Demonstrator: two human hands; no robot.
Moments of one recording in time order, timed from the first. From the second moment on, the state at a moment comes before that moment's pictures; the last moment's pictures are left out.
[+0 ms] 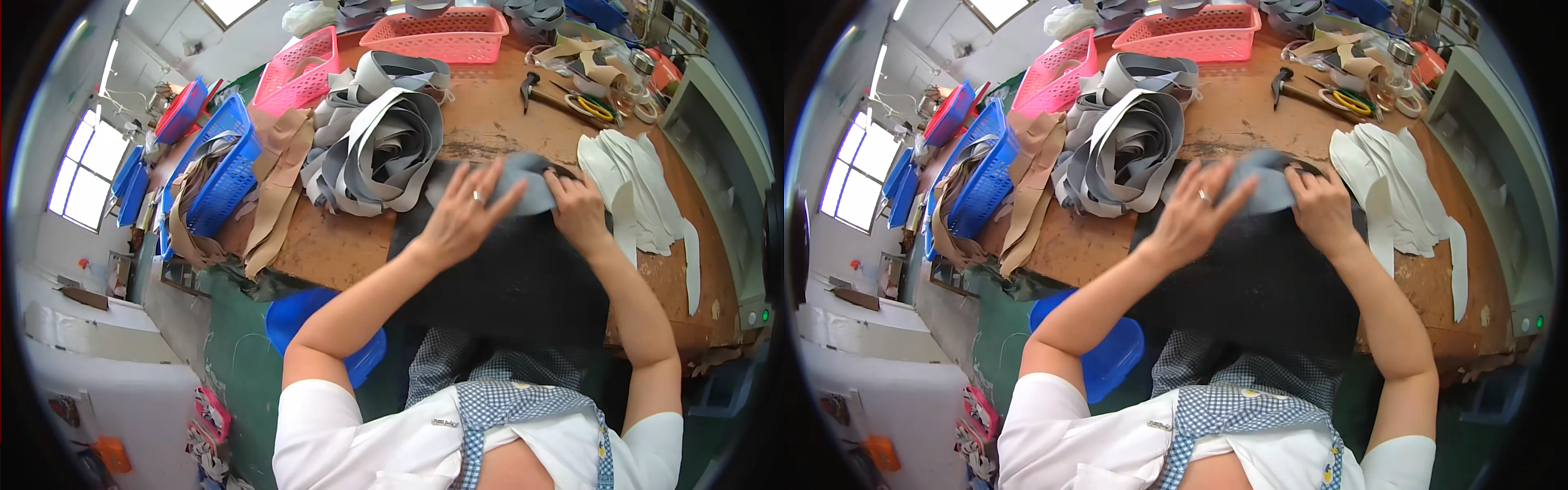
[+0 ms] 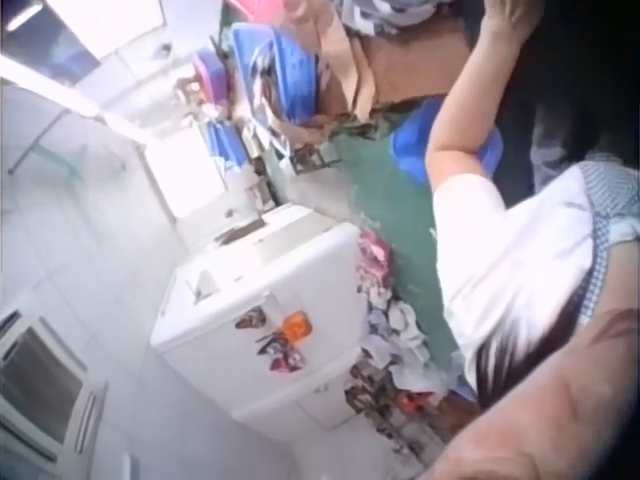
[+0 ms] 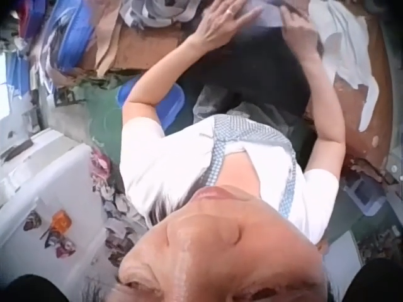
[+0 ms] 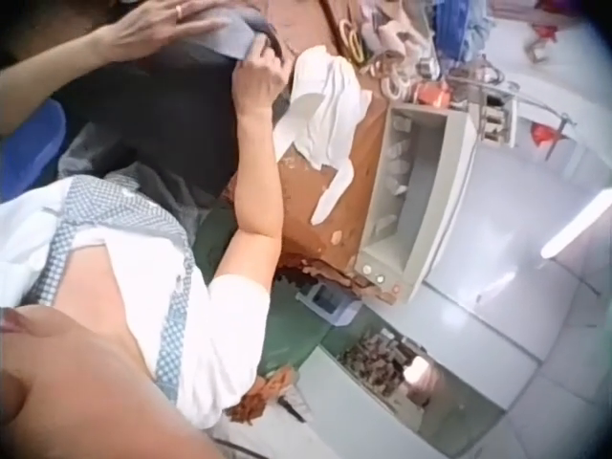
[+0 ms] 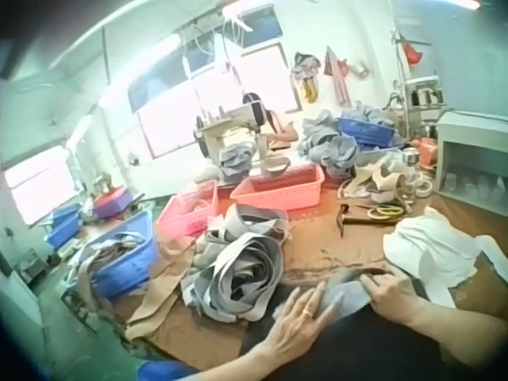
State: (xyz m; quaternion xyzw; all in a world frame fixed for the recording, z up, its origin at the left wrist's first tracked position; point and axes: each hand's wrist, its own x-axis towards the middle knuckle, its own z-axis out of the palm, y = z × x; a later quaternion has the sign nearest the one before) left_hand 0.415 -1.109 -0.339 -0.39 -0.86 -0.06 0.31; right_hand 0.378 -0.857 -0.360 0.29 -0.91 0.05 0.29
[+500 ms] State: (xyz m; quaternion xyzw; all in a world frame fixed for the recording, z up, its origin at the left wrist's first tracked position) left_hand 0.463 -1.133 -0.337 -0.30 -0.86 -0.36 0.22; right_hand 0.441 -0.855 -0.351 0.30 -0.91 0.23 0.15
